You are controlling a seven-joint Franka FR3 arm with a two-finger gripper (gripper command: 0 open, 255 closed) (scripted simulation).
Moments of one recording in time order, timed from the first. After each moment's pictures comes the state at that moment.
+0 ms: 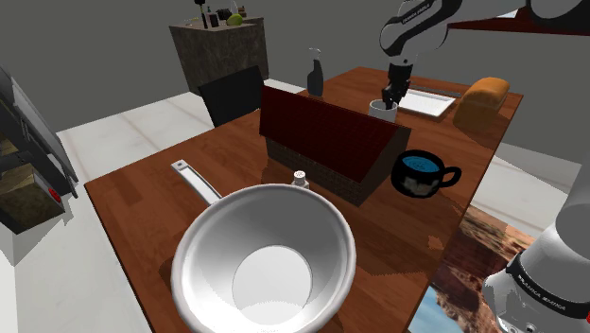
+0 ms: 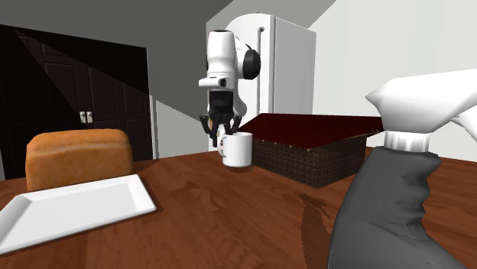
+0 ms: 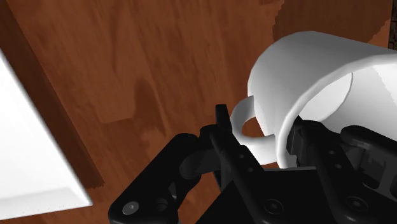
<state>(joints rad) -0.19 0.31 -0.26 -1.77 0.07 2.09 -0.45</state>
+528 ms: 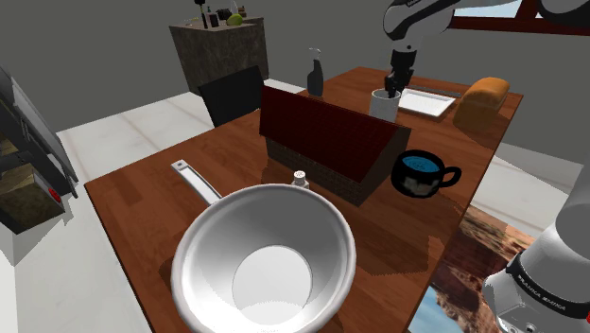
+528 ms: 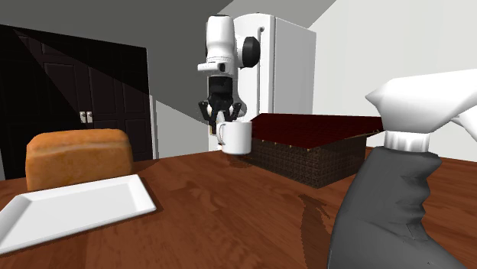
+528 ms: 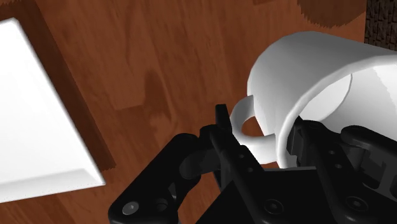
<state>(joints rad) -0.19 0.28 -0.26 -1.71 0.06 2.00 -0.45</state>
